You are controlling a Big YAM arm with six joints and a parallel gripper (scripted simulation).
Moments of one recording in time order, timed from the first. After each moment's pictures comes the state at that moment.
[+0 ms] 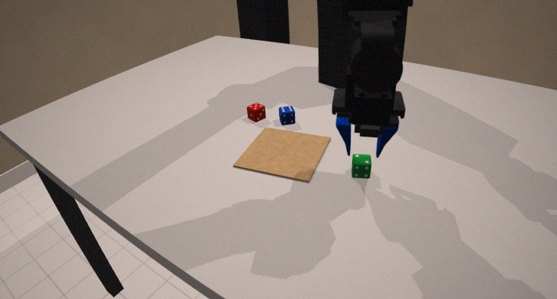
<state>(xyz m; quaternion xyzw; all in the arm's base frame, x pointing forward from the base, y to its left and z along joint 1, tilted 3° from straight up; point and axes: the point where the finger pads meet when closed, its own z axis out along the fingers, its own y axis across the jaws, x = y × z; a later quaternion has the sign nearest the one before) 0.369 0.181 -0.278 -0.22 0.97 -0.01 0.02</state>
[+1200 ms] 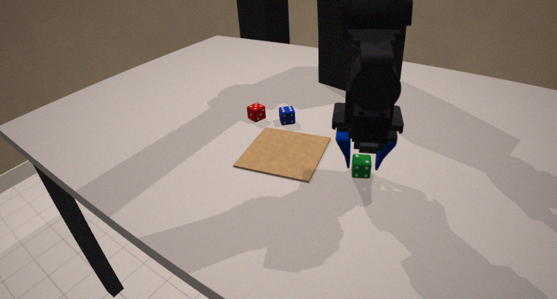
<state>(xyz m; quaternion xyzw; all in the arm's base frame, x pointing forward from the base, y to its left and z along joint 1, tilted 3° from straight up) 0.372 0.182 -0.301 -0.22 0.97 -0.01 0.02</state>
